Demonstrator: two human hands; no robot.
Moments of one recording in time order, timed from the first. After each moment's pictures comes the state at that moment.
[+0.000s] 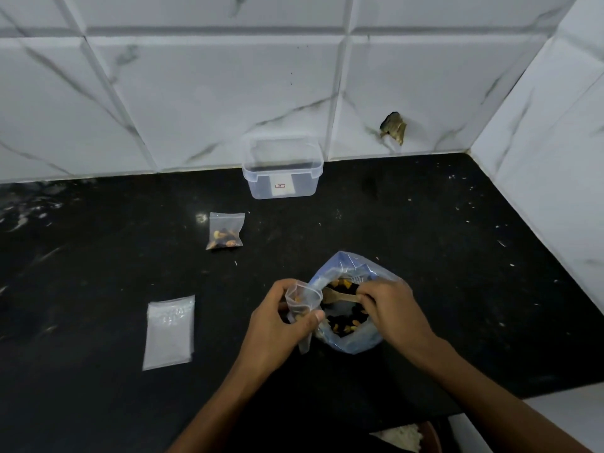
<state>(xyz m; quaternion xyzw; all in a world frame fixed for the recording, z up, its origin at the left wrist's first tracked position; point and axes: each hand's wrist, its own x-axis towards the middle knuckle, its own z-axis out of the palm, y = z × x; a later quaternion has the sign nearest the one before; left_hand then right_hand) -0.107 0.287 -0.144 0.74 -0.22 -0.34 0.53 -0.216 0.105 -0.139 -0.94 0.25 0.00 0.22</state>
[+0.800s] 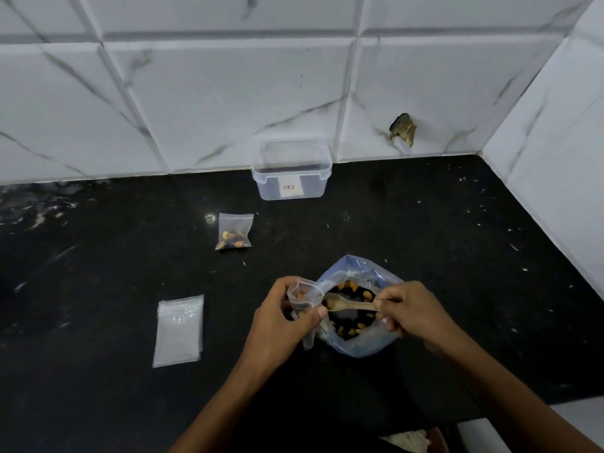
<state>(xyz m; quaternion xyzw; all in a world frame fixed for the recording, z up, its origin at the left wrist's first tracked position) -0.101 0.290 -0.146 0.75 -0.21 -0.33 0.54 -0.224 0.091 -0.124 -0.78 0.40 0.10 0.47</state>
